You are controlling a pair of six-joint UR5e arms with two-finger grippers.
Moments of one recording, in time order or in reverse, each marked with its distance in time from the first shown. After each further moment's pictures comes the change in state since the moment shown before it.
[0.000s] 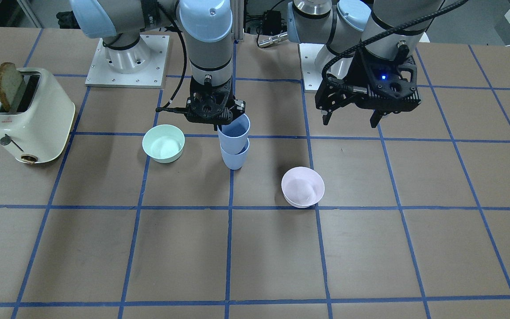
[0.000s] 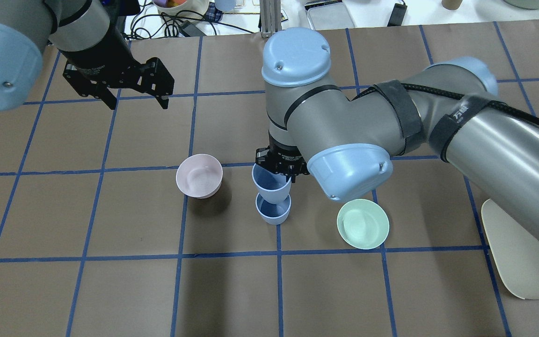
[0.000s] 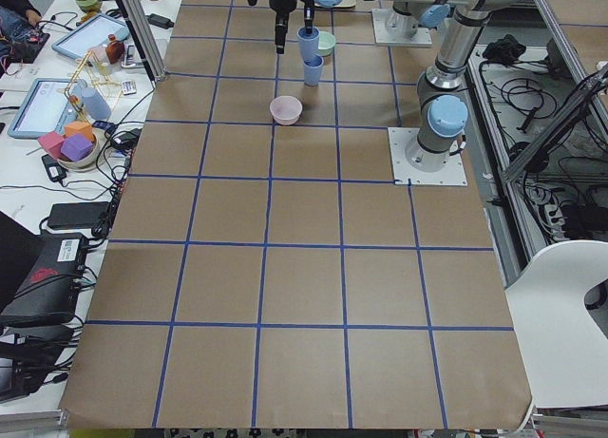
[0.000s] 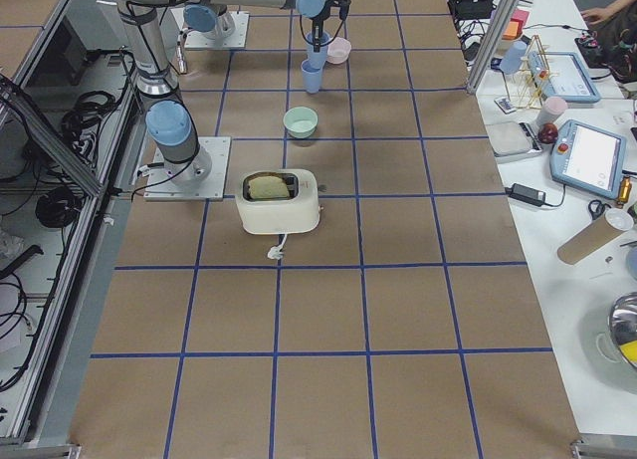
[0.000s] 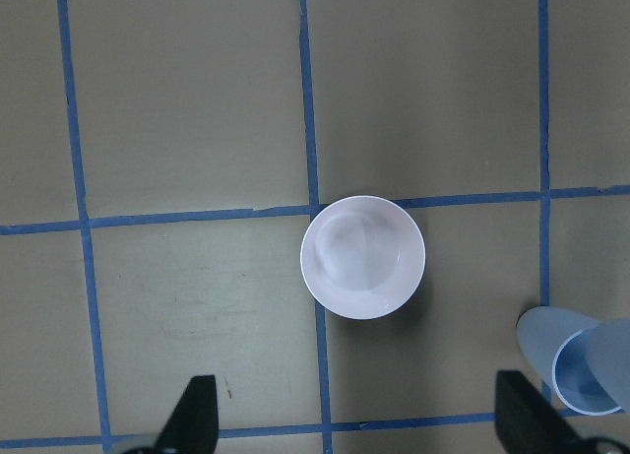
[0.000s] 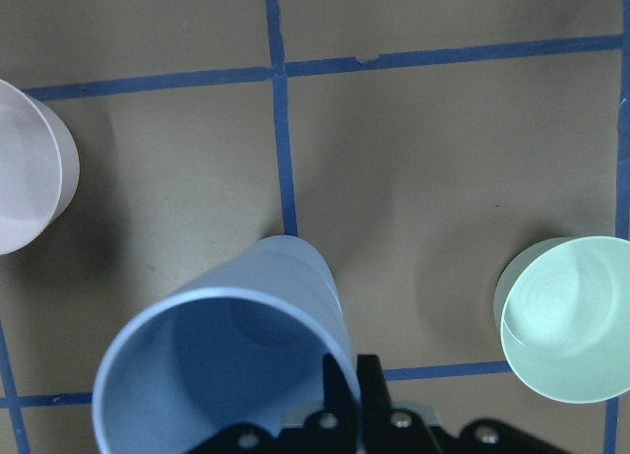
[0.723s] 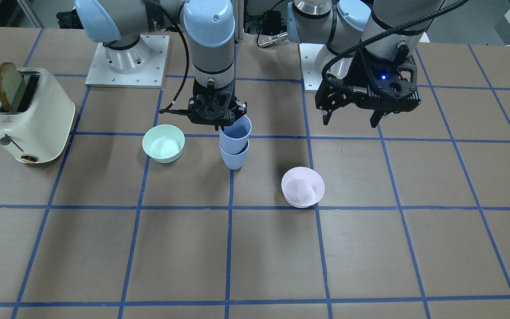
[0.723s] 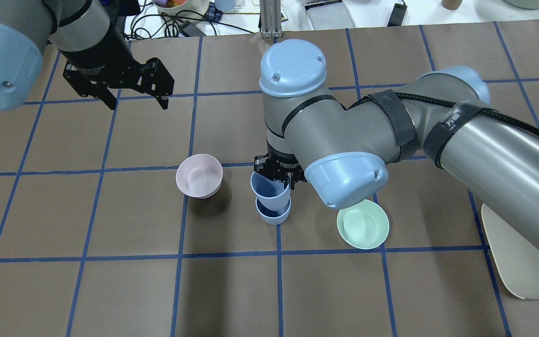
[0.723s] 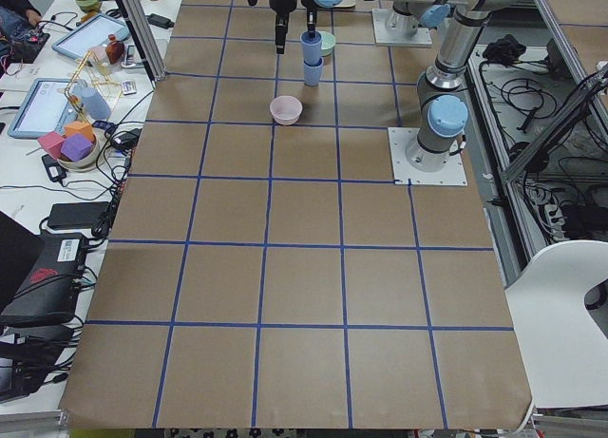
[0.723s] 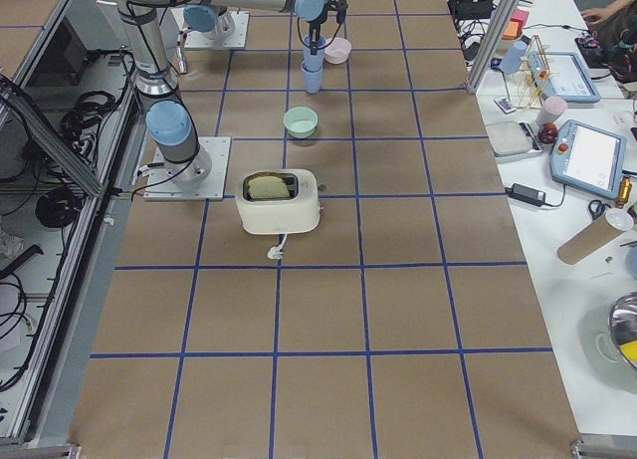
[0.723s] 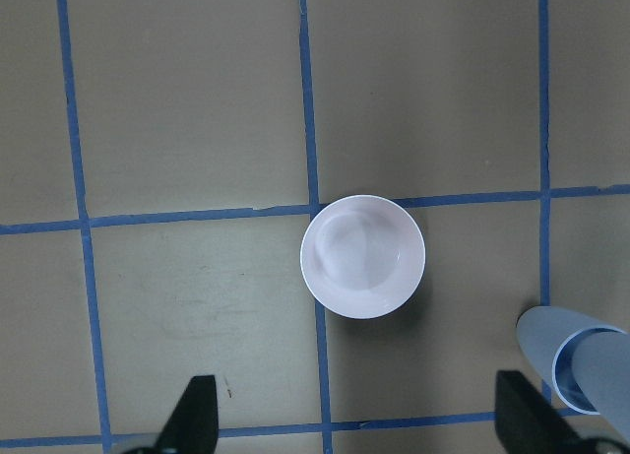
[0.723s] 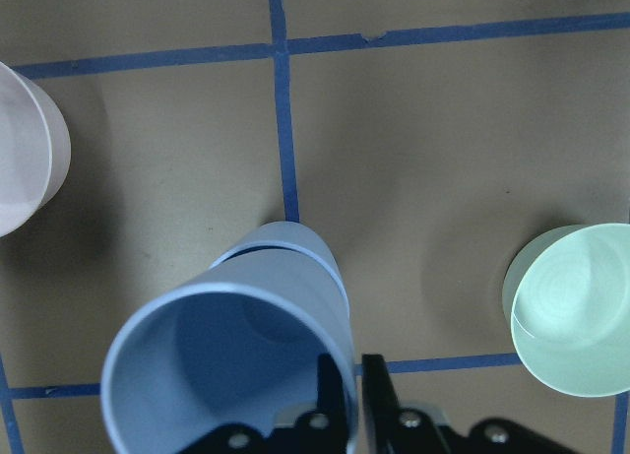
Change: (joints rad) left arm 0.000 0.000 0.000 -0.002 0.001 0.000; right arm 0.008 0.007 0.015 -0.009 0.003 0.001
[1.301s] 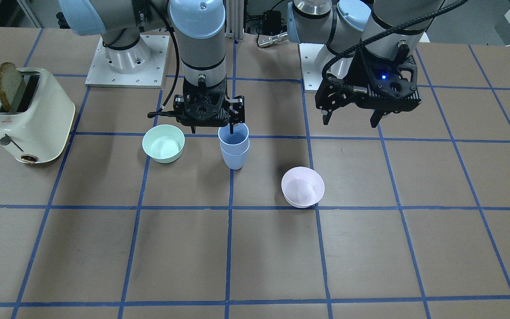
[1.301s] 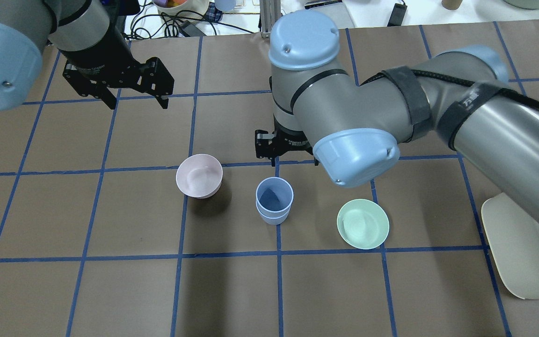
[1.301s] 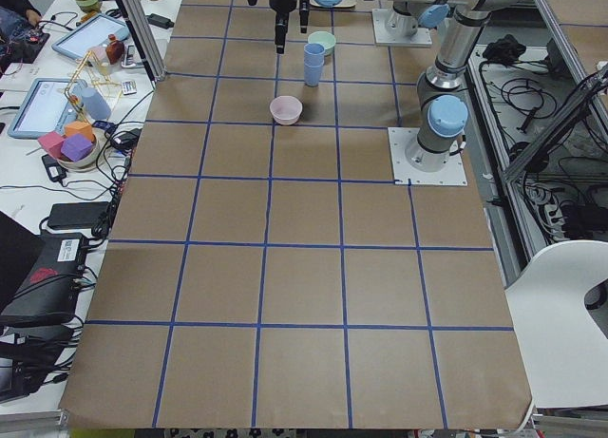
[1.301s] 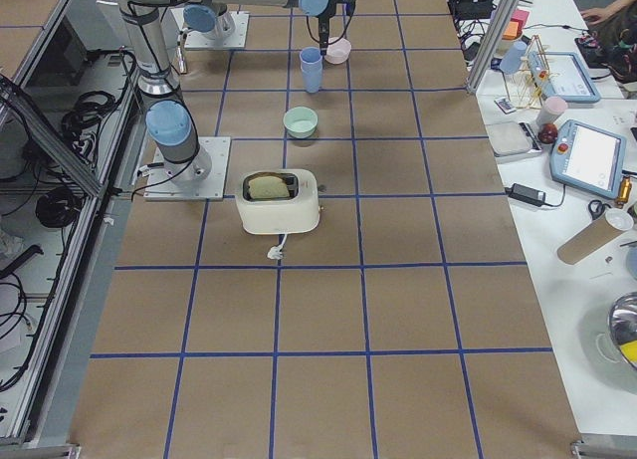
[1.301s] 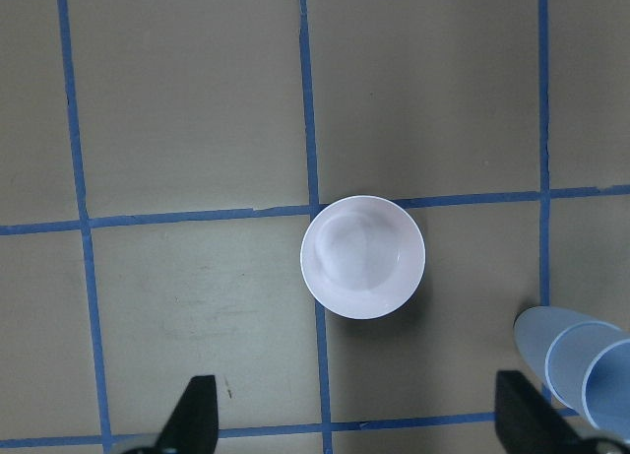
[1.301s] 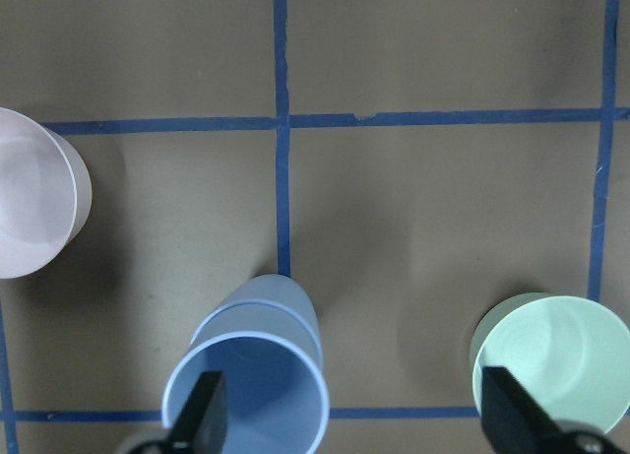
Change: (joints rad) left arm 0.000 0.000 0.001 0.000 -0.001 0.000; right arm -0.073 -0.002 -0.087 0.018 -0.018 -0.127
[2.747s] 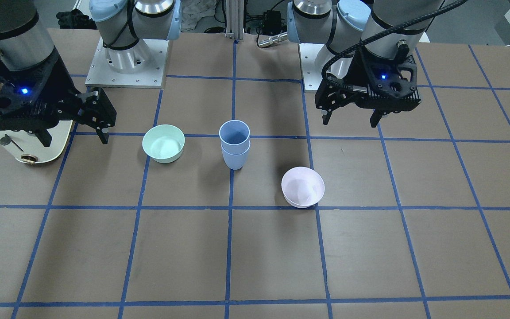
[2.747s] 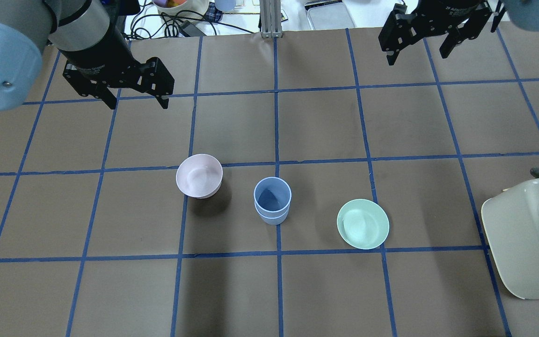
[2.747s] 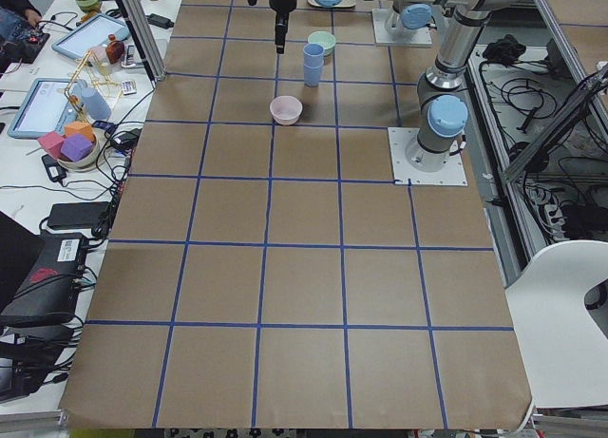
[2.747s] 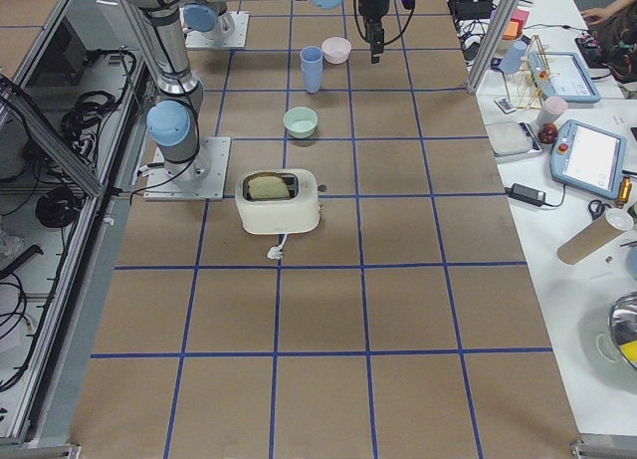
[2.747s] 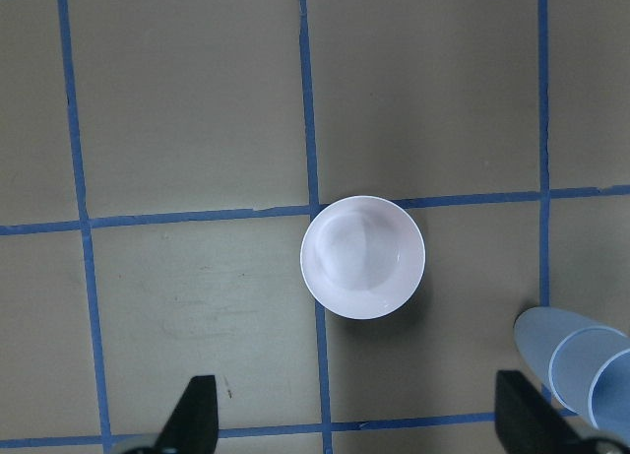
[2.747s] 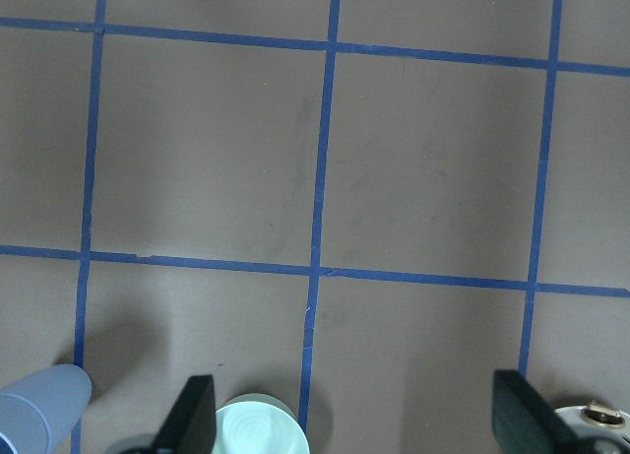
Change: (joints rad) left arm -0.001 0.001 0.001 -0.004 -0.001 0.000; right arm -0.374 -0.018 -0.272 0.222 -0.017 -0.471
